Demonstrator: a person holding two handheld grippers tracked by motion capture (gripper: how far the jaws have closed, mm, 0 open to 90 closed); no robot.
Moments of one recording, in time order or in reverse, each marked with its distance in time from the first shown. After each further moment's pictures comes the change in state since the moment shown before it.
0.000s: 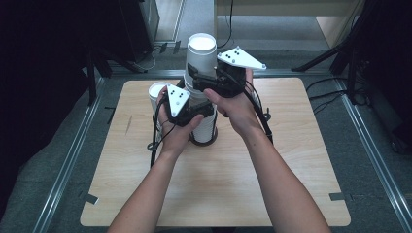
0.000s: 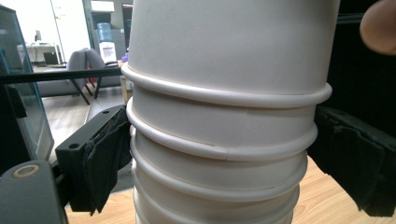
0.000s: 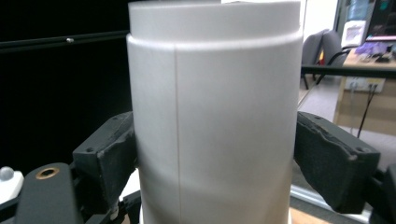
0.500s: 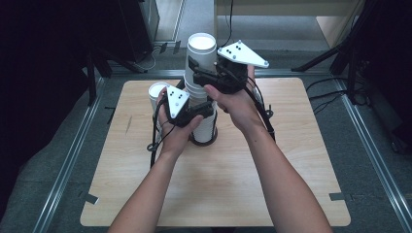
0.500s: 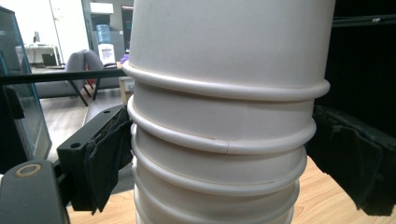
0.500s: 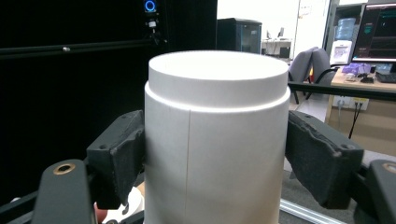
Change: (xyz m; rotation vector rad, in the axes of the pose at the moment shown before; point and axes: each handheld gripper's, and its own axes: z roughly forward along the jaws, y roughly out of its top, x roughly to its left) left arm 0.001 -0.002 -0.001 -0.010 -0.006 -0.006; right arm 0.004 0.015 -0.006 -0.045 -0.018 -0.035
